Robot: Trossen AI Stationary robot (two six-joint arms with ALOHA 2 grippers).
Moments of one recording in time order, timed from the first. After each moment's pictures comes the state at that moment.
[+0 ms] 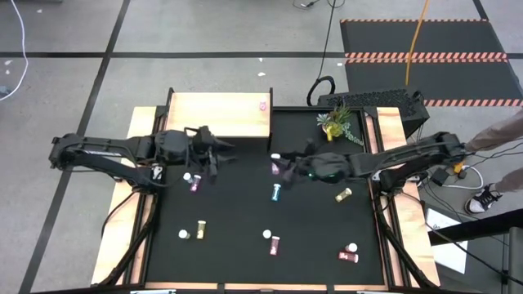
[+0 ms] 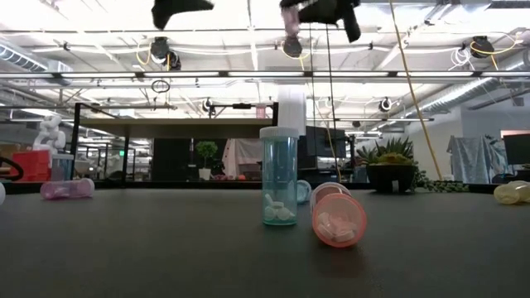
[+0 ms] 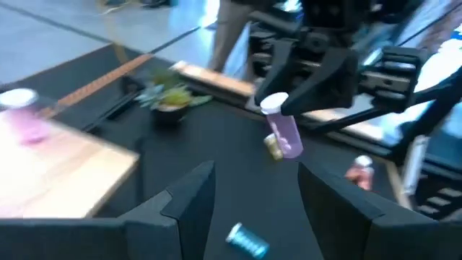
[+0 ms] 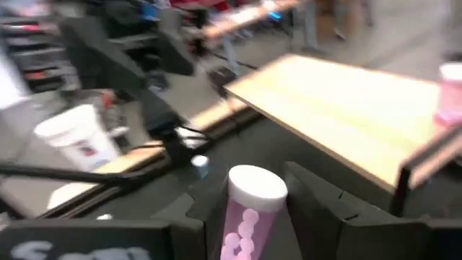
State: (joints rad) left arm -0.03 1.03 0.93 -0.16 -0.18 -0.30; right arm 0.17 1.33 0.95 0.12 0.55 0.46
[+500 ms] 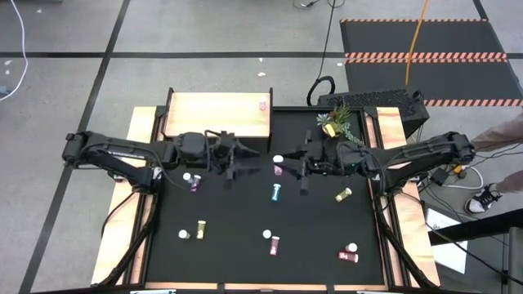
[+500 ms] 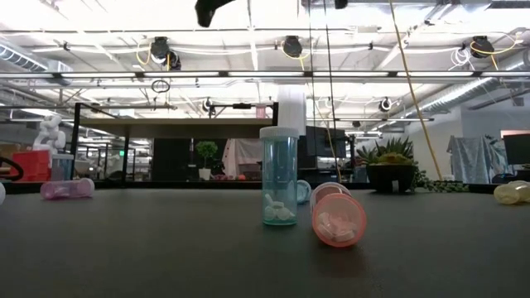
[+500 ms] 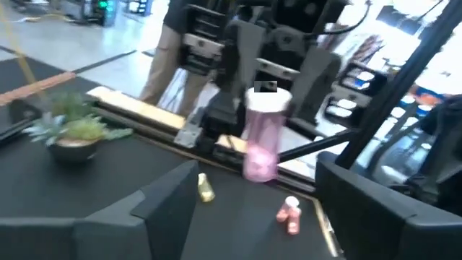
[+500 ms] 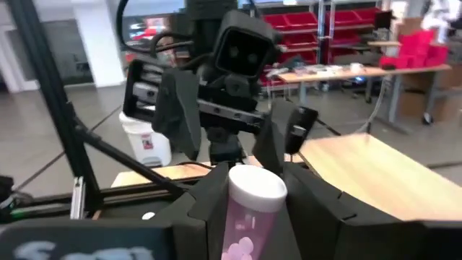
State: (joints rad) left arm -0.03 1.25 0.96 0.22 0.01 -0.38; right arm 0.14 1.23 0.92 0.29 0.24 0.10
